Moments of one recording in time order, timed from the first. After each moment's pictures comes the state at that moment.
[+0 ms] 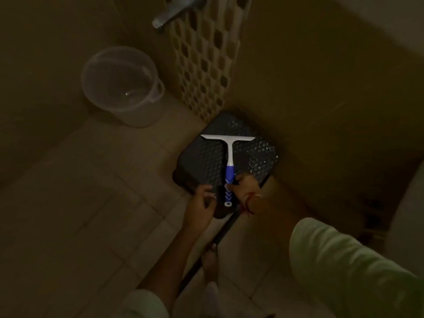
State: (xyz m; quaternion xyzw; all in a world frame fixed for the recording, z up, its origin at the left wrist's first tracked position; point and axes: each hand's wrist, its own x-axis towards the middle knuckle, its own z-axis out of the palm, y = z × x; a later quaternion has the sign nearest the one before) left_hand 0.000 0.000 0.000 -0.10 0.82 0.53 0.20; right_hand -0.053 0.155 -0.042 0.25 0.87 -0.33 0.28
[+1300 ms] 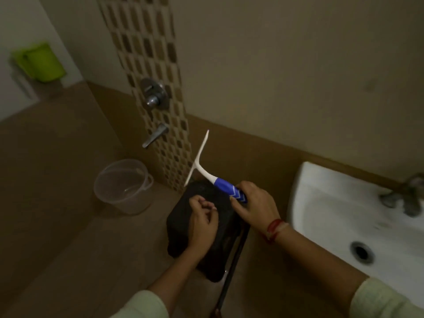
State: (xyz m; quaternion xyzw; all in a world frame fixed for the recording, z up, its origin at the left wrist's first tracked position) left_hand 0.053 0.071 0.232 0.09 0.80 0.59 0.00; right_hand 0.072 0.231 0.291 0.00 0.96 -0.25 -0.13
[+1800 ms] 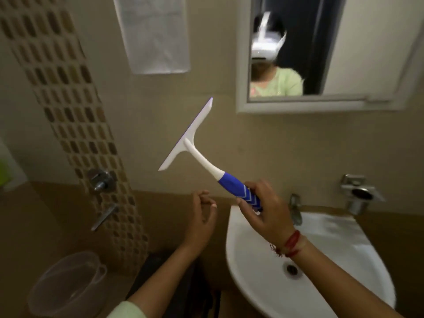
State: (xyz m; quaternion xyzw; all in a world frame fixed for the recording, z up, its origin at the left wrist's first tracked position) left_hand 0.120 0.201 0.416 0.36 0.69 0.62 -0.05; right_hand 0.242 0.326 0.477 0.02 0.86 -0.23 -0.46
